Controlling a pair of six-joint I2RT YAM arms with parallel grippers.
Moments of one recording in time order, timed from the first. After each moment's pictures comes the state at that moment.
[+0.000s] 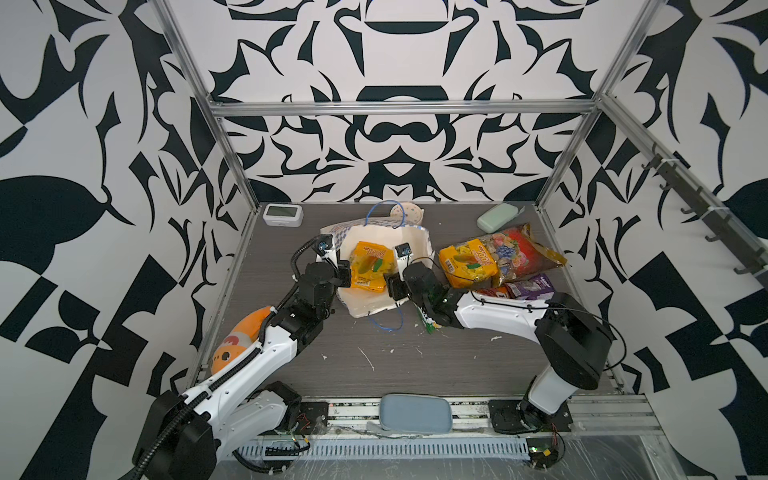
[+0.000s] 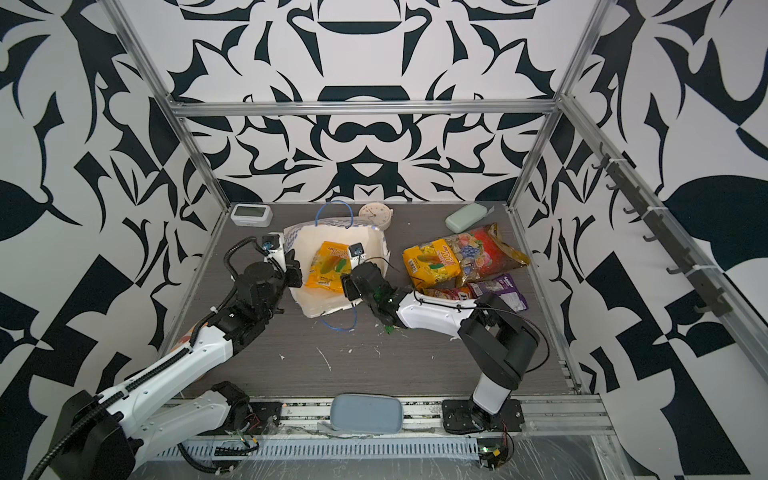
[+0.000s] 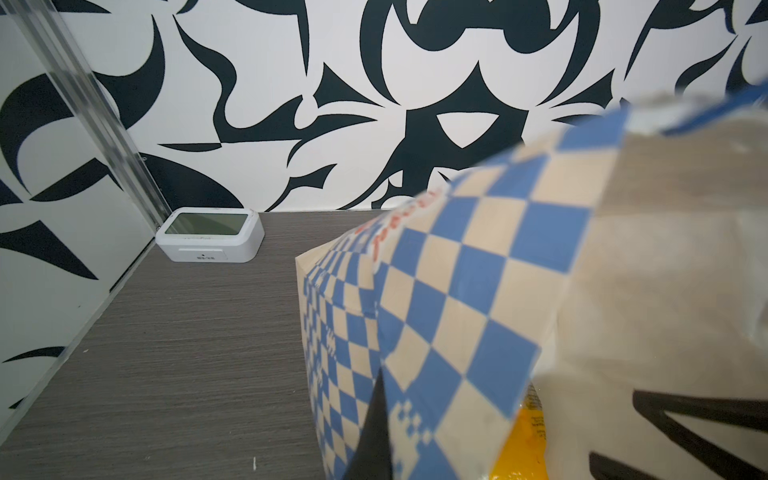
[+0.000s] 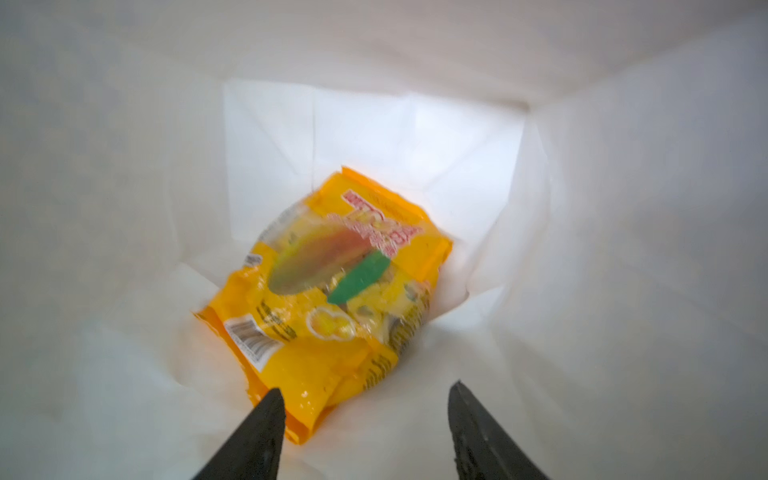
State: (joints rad) left arm -0.57 1.03 0.62 0.17 -0.40 -0.15; right arm 0.89 1.68 0.90 0.25 0.32 0.31
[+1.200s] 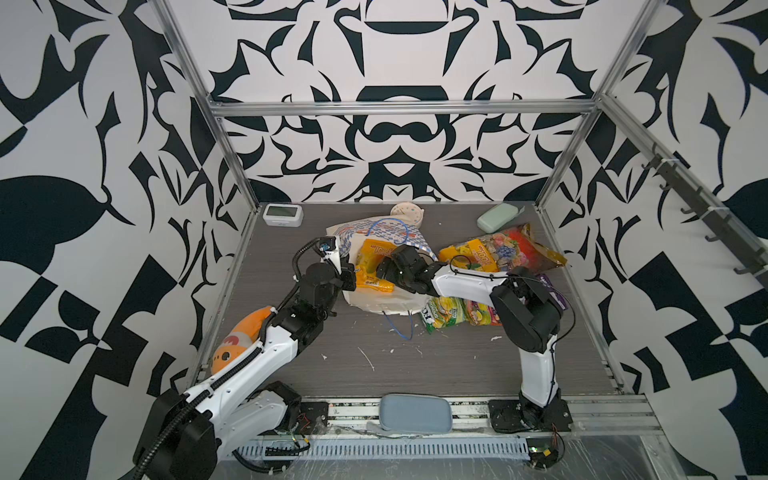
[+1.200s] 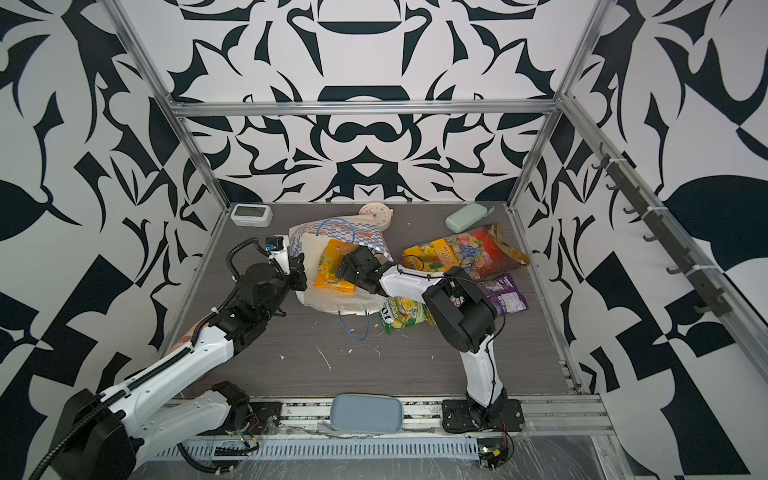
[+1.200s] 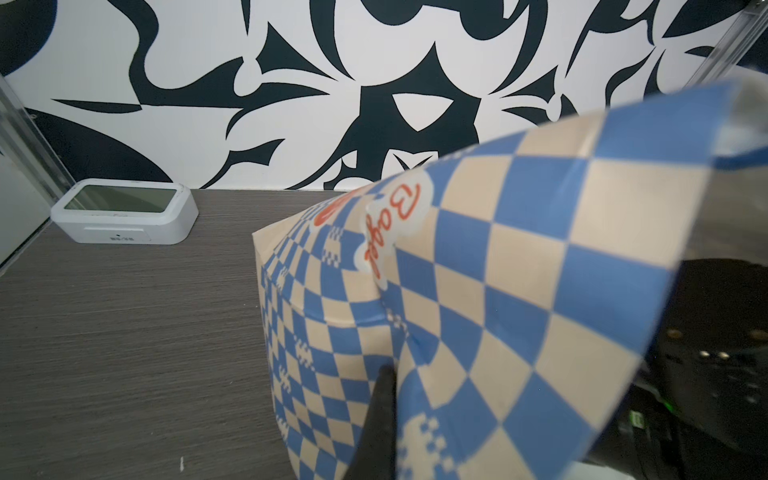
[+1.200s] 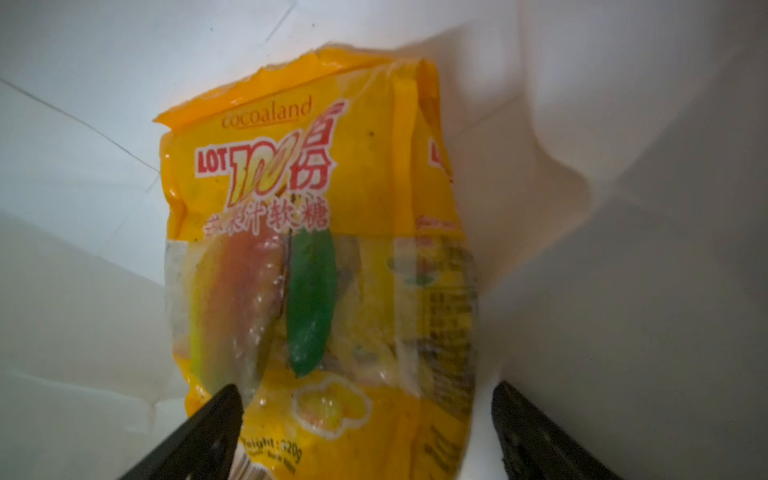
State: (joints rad) left arm -0.57 1.03 0.61 0.17 -0.25 -0.24; right arm 0.74 2.02 1.30 -0.08 0.06 1.05
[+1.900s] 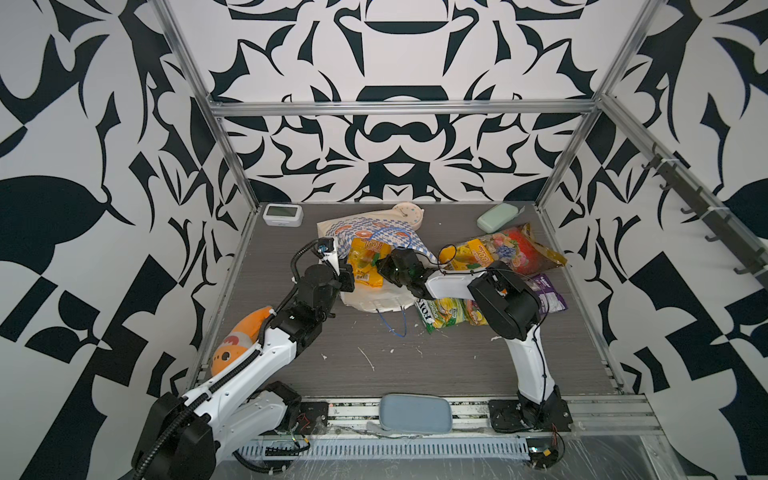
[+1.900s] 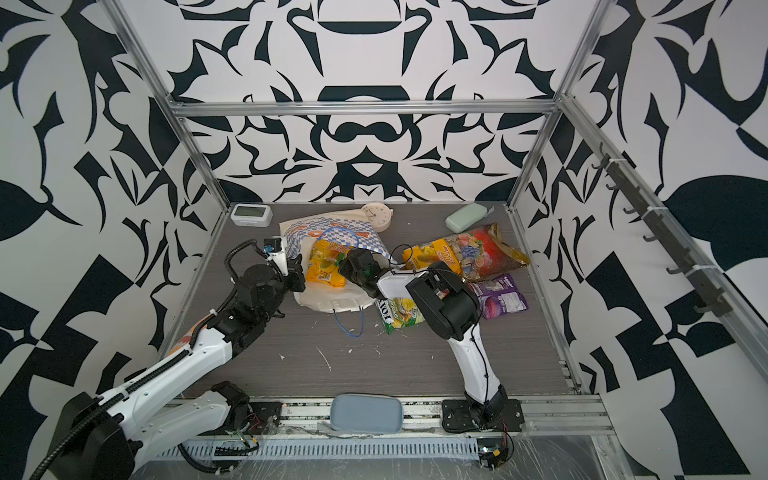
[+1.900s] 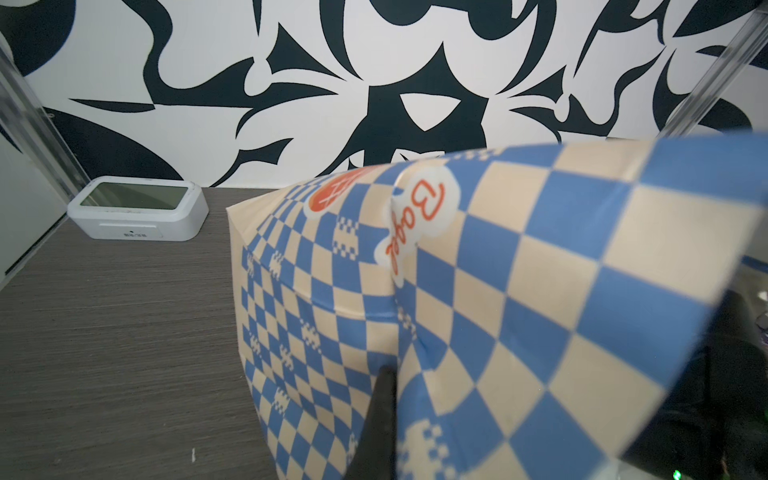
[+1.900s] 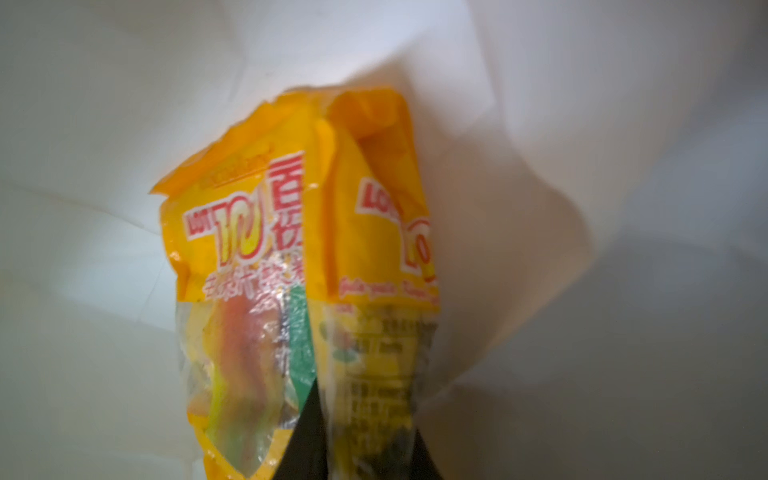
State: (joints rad) left arm -0.56 1.01 0.60 0.16 -0.28 -0.24; right arm 0.72 2.15 1.30 0.29 -0.02 1.16
